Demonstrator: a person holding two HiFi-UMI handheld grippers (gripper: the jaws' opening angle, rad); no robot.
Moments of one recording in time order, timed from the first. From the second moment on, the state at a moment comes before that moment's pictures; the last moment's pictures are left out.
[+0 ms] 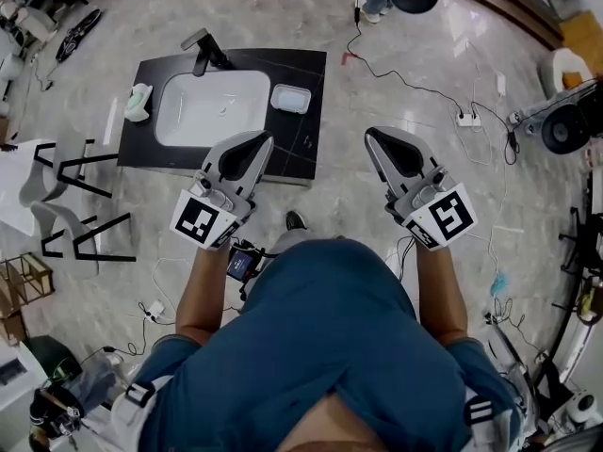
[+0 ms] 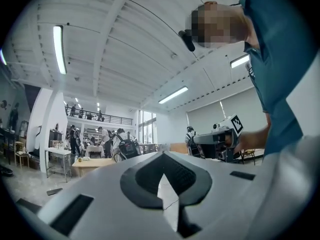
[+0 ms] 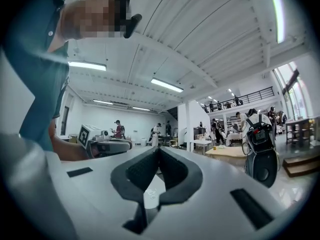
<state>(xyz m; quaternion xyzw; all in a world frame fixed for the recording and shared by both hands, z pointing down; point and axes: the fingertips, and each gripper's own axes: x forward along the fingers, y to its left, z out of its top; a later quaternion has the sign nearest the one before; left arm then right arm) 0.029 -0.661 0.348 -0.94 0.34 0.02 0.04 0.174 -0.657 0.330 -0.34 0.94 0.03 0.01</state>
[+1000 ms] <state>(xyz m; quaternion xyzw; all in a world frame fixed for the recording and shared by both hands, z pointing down) -0.039 -0.748 0.366 -0.94 0.33 0.02 0.03 0.094 -0.754 0.349 -0.33 0.94 0.02 0.00</state>
